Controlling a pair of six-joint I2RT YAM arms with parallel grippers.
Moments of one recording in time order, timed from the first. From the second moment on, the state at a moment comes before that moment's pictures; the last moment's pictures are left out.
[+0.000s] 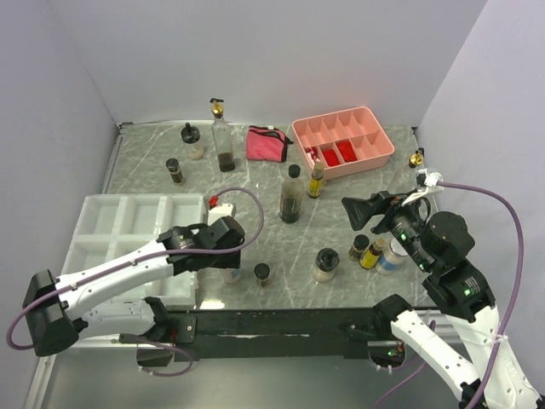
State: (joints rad) left arm -0.99 1.11 0.88 -0.83 -0.36 -0.82; right arm 0.48 0.54 0.99 -0.53 0.04 0.42
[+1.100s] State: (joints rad) left arm -0.43 1.06 1.27 -0.93 -0.65 -1.10; right arm 0.48 0.58 0.99 -0.54 0.04 0.44
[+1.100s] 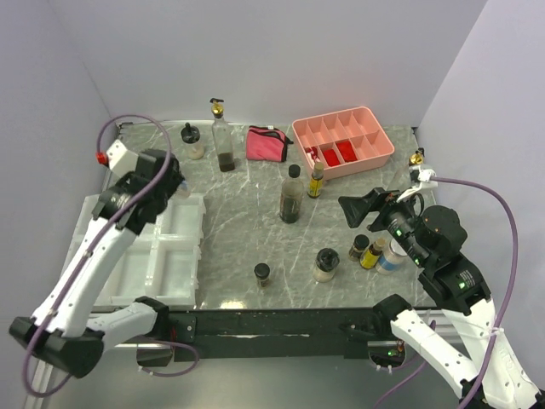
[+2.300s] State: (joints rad) left arm 0.53 1.04 1.05 -1.00 -0.61 -1.22; right arm 0.48 0.57 0.98 -0.53 -0.01 0.44
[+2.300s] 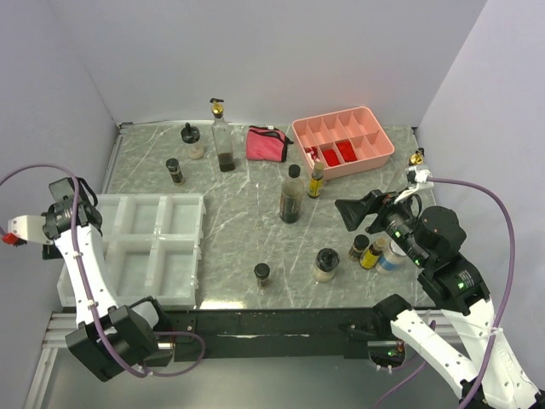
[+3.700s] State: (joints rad) left arm 0.53 0.96 1.14 -0.73 -0.16 -0.79; right arm 0.48 0.61 0.98 -0.60 0.06 0.56
